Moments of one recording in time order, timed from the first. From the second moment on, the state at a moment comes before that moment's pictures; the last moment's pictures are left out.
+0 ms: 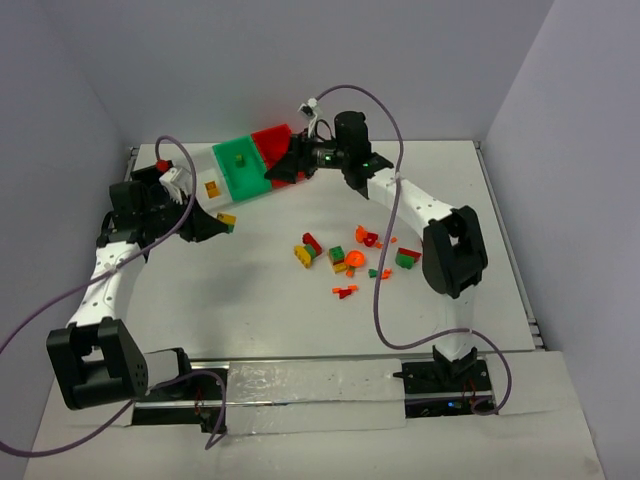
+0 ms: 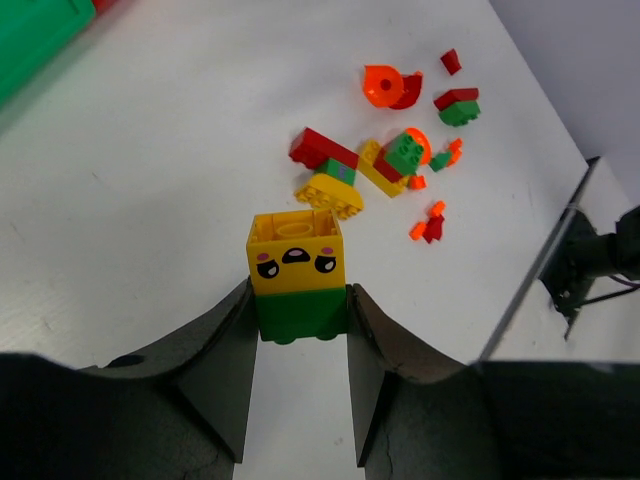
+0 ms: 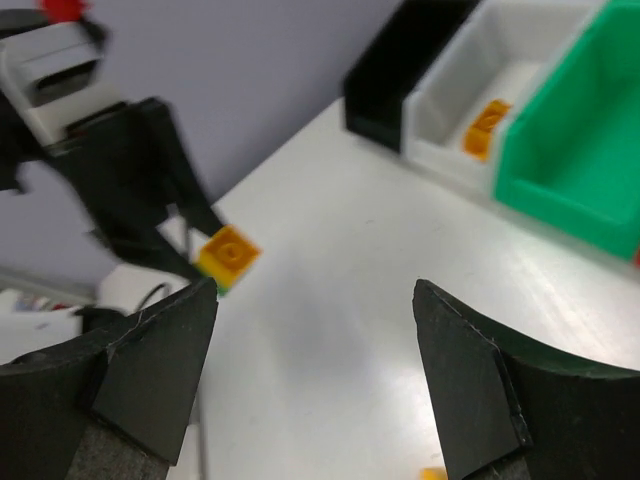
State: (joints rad) left arm 0.13 1.26 0.94 -0.38 0.99 0.08; right arm 0.50 2.02 1.73 0.10 -0.82 0.45
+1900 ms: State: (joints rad) left arm 0.09 1.26 0.92 -0.58 1.35 0.22; right arm 0.73 1.99 1.68 -0.12 -1.07 0.26
